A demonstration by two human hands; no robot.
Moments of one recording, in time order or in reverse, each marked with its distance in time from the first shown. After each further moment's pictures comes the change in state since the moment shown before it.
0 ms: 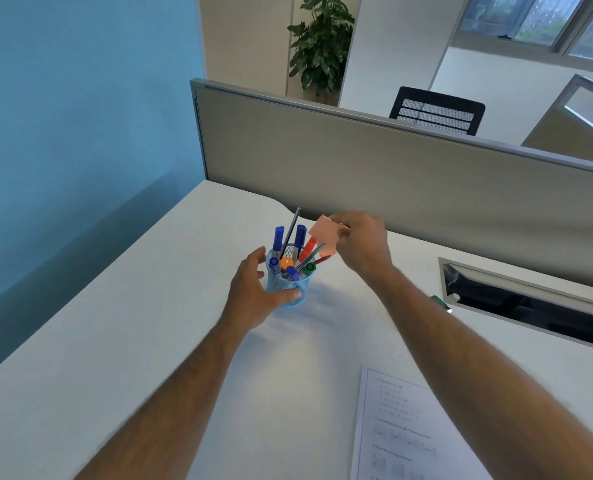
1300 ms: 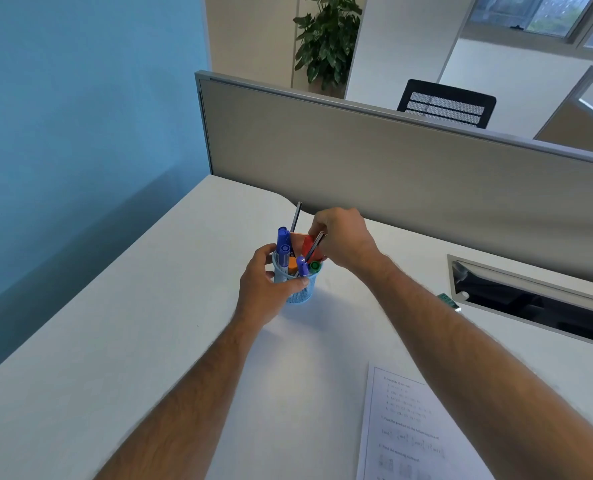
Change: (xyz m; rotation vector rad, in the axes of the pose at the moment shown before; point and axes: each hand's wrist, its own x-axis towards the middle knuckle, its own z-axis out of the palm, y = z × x) left_hand -0.001 0.012 0.012 -0.159 0.065 -0.044; right_hand 0.006 -0.029 0.014 -0.211 -0.256 -0.172
